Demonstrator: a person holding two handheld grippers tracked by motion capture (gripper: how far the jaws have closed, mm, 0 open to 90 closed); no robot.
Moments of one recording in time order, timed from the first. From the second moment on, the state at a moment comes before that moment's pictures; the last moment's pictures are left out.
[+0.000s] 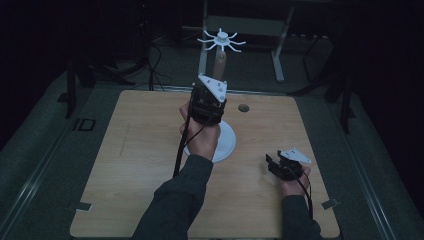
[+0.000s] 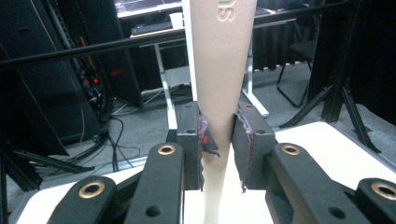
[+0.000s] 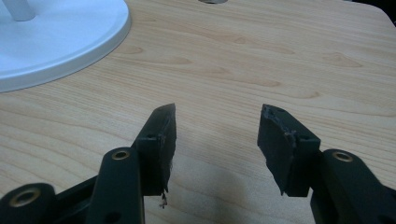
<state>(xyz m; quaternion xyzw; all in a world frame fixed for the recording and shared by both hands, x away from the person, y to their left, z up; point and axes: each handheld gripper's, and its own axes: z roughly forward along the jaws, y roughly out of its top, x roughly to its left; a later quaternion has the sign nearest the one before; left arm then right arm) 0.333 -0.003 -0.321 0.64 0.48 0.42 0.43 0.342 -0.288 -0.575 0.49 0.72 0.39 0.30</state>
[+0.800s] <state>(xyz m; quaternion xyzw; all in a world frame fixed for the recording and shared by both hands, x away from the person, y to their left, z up) 0.347 -0.006 -0.319 0.65 0.48 0.43 0.41 0.342 -0.289 -0.575 0.49 0.72 0.39 0.30</state>
